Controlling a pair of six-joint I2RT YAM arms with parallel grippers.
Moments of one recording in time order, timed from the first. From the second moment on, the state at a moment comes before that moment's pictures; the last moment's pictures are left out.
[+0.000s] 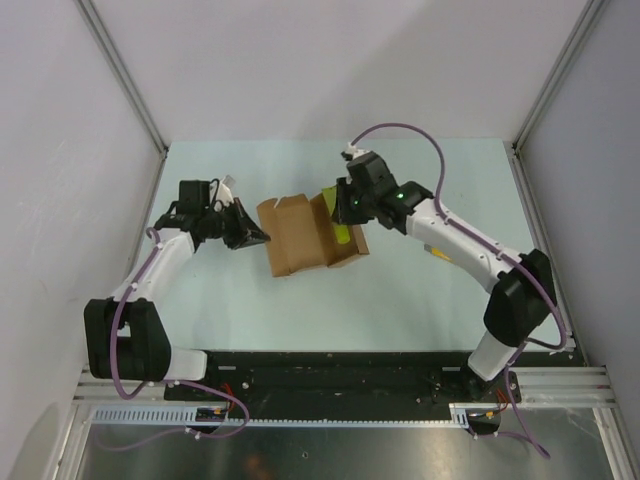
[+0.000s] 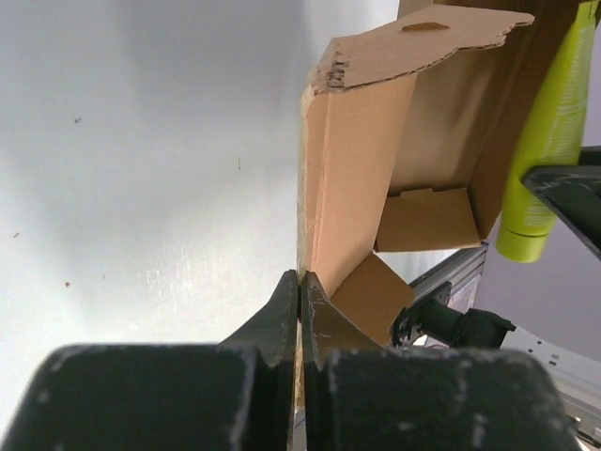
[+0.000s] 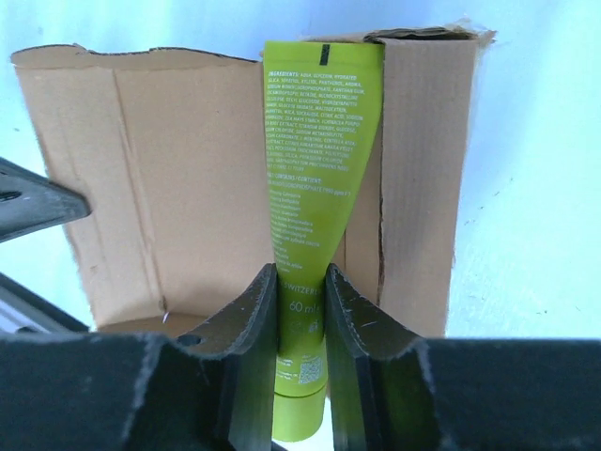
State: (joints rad) left arm -0.05 1.36 0.99 -0.53 0.65 -0.51; right arm 0.71 1.69 1.53 -0.56 0.03 0.48
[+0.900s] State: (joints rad) left arm -0.02 1.42 1.13 -0.67 0.54 -0.42; right arm 0.34 1.58 1.29 -0.46 -0.31 0.51
